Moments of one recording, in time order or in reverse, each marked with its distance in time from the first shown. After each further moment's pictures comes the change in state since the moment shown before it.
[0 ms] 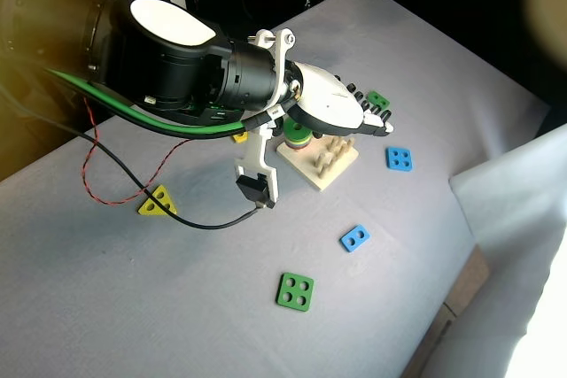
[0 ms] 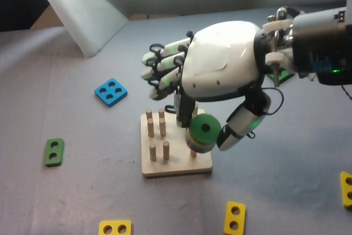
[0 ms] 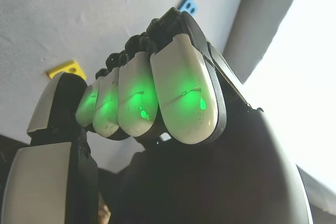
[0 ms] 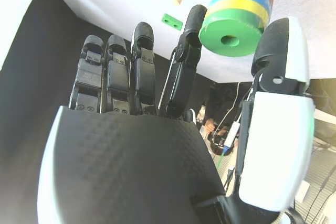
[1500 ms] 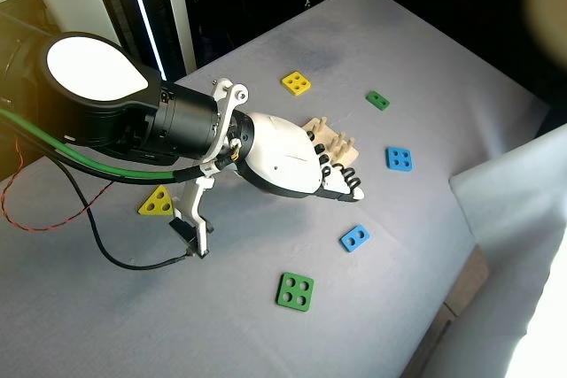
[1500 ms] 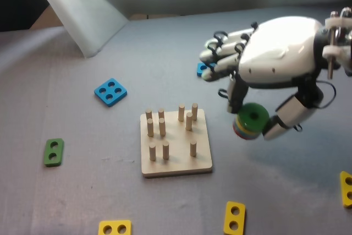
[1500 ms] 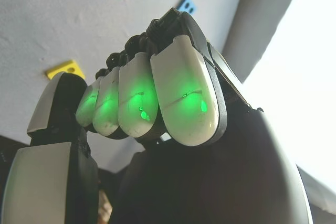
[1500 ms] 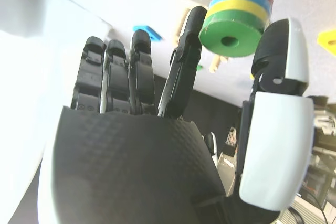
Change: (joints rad) left arm -0.005 0.000 0.000 0.000 0.001 0.000; right arm -0.065 0.149 -0.026 0.211 -0.100 -0.124
